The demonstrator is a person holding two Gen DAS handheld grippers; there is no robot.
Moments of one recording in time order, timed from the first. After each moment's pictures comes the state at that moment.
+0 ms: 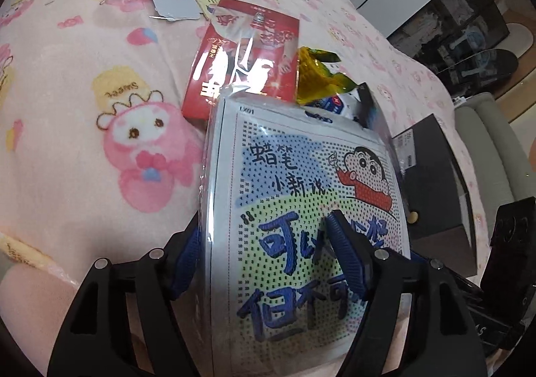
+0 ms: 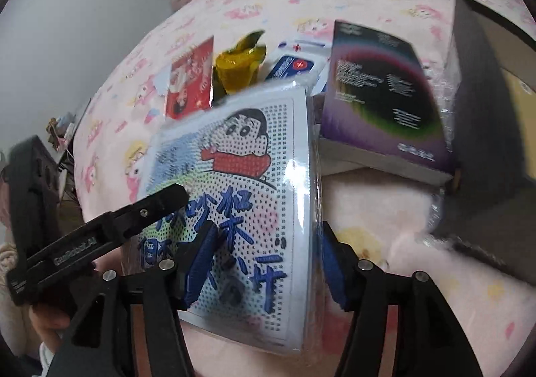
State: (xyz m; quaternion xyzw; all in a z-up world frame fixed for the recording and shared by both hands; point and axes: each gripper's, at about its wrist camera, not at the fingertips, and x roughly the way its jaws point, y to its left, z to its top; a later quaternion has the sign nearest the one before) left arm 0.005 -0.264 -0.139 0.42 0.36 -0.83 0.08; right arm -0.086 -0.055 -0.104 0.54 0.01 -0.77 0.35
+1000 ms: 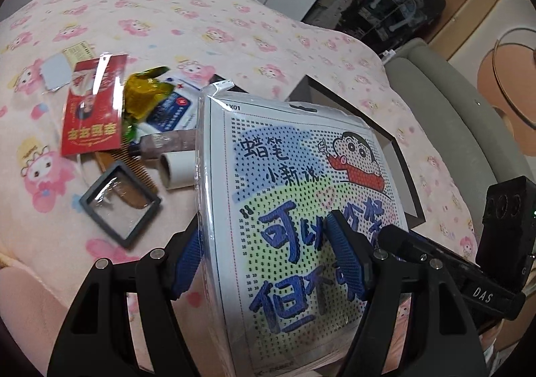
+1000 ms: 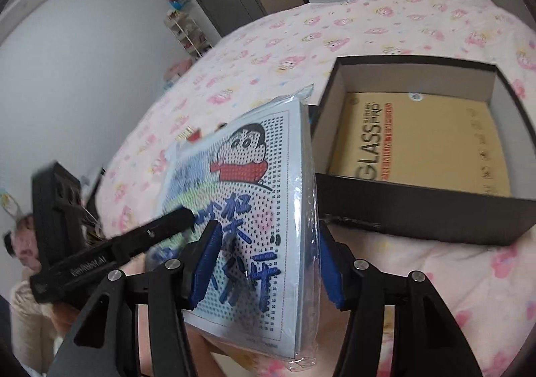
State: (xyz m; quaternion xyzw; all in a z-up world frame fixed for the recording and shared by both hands) left arm -0.018 -0.134 -0.037 0.41 0.26 -0.87 -0.05; right arm -0.062 0.093 -0.013 0.46 -0.07 -0.83 0.31
